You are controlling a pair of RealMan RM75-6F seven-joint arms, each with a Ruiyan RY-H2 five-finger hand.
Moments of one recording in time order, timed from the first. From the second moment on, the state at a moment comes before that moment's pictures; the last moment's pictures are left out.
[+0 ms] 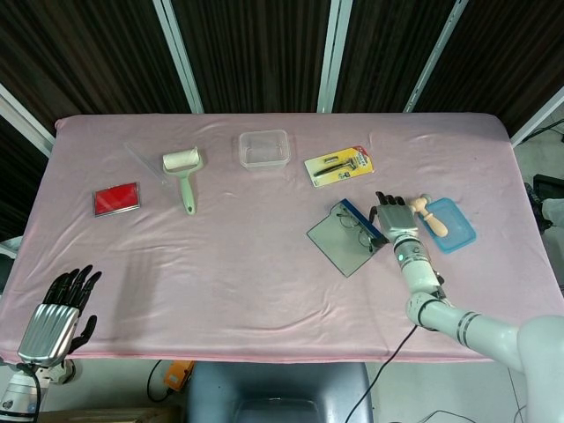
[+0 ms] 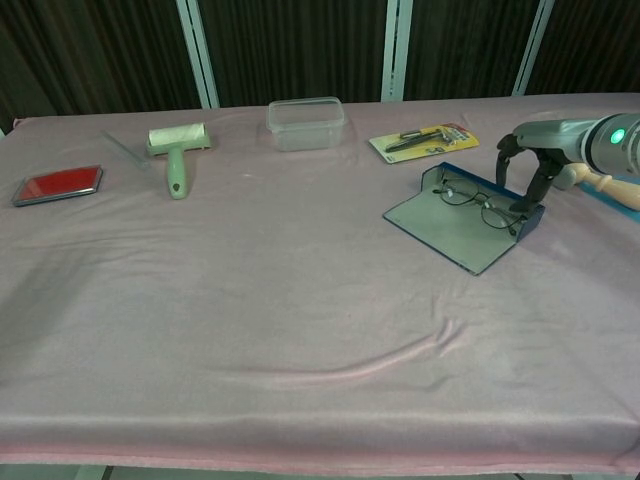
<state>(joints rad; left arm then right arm) -0.13 -1.19 0.03 -1.57 1.60 1.44 0.18 0.90 -1.51 0.17 -1.18 -0.47 0.71 -0.55</state>
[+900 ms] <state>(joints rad) -0.14 -1.20 0.02 -1.58 1.59 1.42 0.20 0.85 -1.58 0.07 -1.14 -0.86 0.88 -0.57</state>
